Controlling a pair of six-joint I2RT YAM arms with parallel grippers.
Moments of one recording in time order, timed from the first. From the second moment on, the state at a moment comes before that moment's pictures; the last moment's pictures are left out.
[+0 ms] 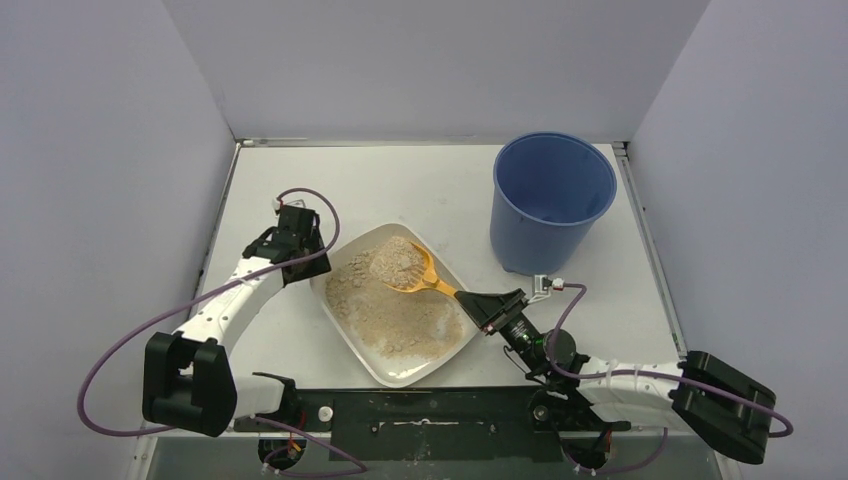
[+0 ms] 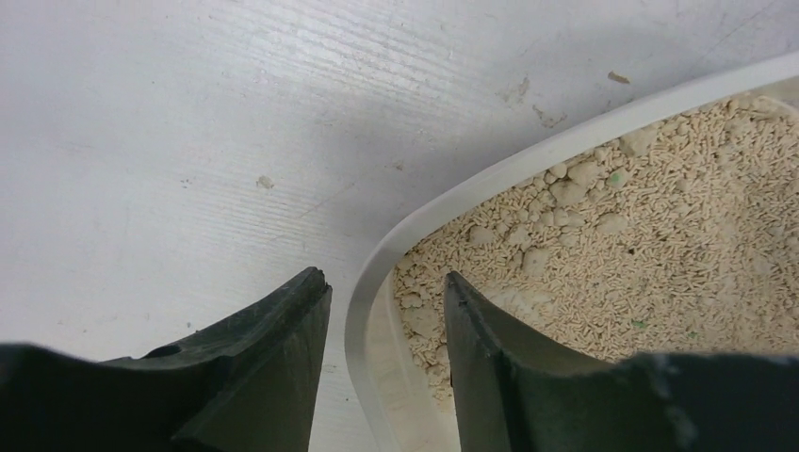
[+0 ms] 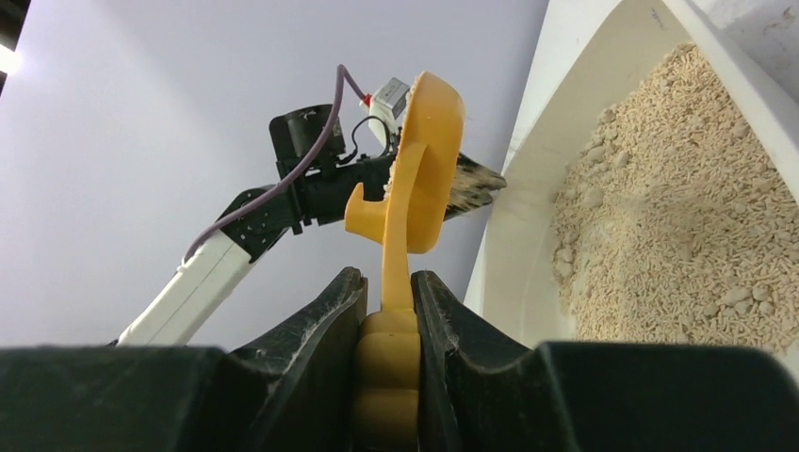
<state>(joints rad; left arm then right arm) -0.23 1.28 0.86 -0.59 -0.23 -0.48 1.01 1.02 0.00 1.22 0.32 1.26</state>
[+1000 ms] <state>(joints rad) -0.23 1.13 1.06 -0.78 -0.07 -0.49 0.93 0.96 0.00 1.10 0.18 1.37</state>
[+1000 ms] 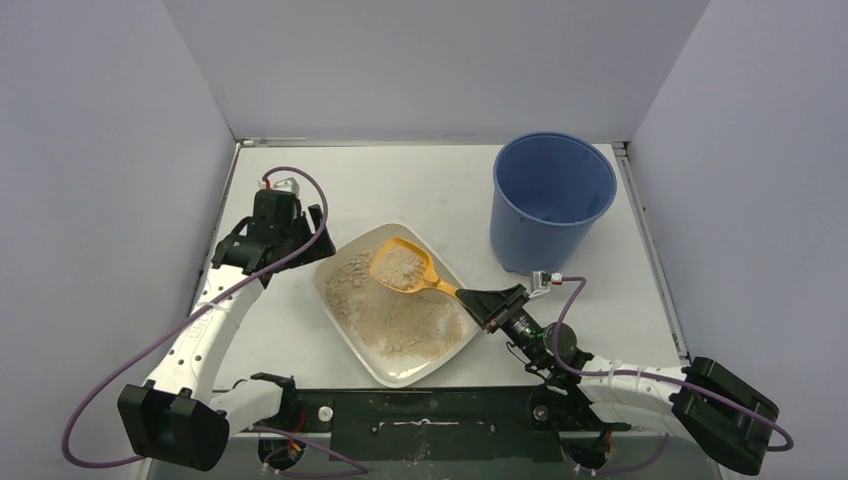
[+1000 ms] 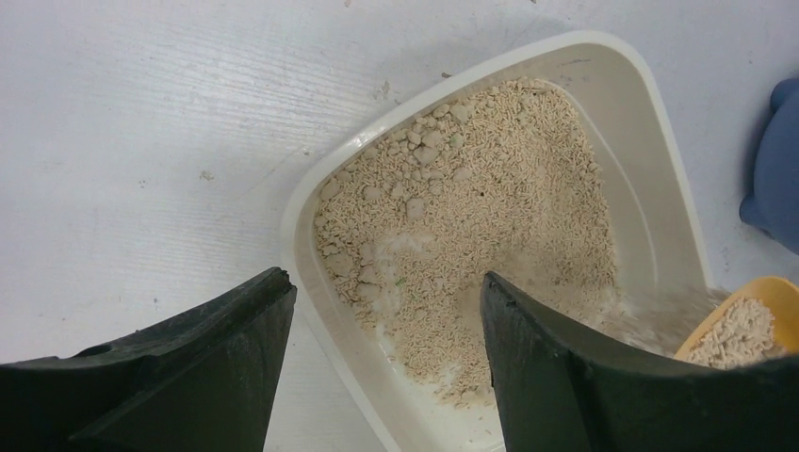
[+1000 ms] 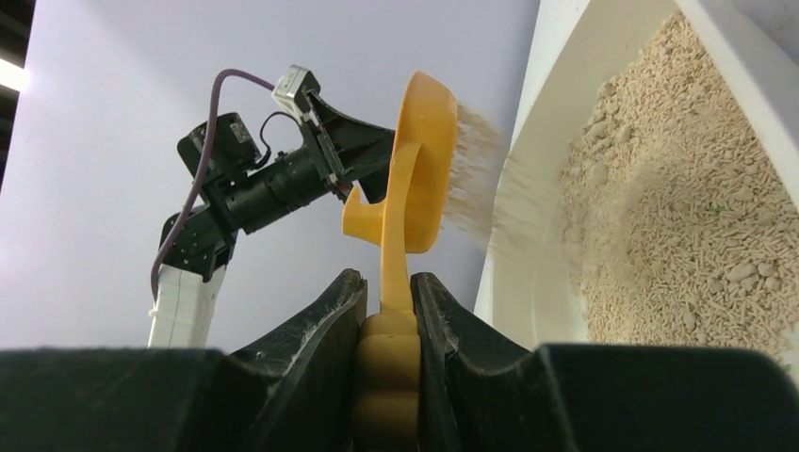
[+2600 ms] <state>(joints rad) -0.23 1.11 1.11 -0.84 -0.02 -0.44 0.85 0.80 0.10 0.83 0.09 1.43</state>
